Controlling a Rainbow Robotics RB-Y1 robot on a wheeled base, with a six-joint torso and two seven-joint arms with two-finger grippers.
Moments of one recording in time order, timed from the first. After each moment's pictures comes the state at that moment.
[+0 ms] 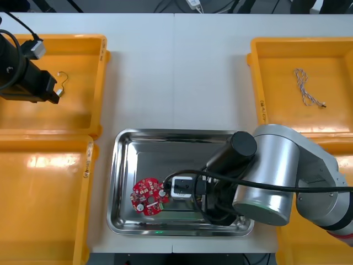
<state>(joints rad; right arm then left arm) -0.48 -0.56 0.78 -2.21 -0.64 1.71 1.90 -0.73 0.87 -0.13 -1.54 0.92 1.72 -1.33</state>
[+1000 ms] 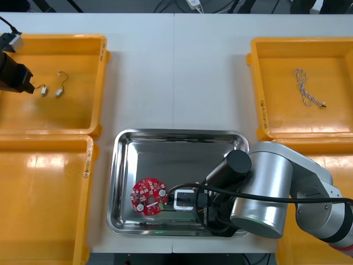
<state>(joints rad) -0.43 -0.58 0.84 -2.18 -0.61 1.66 1.90 -0.84 0.87 -0.12 -1.15 0.76 1.51 -1.67</state>
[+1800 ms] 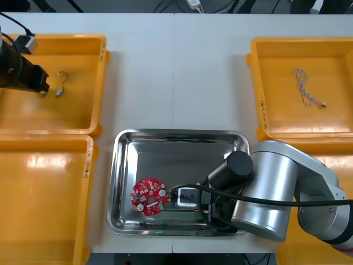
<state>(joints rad) -0.43 -0.58 0.82 -2.23 -0.54 1.74 1.89 -0.85 0.78 -0.12 -1.06 0.70 1.37 -1.67</state>
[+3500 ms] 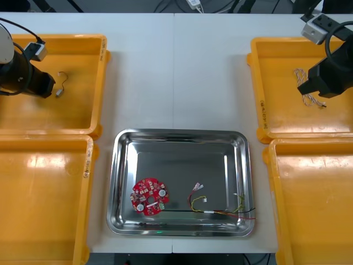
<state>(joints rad) -0.68 -0.71 -0.12 -1.90 -0.88 1.92 1.82 -0.85 0.75 -0.15 -0.98 0.70 1.27 -1.77</state>
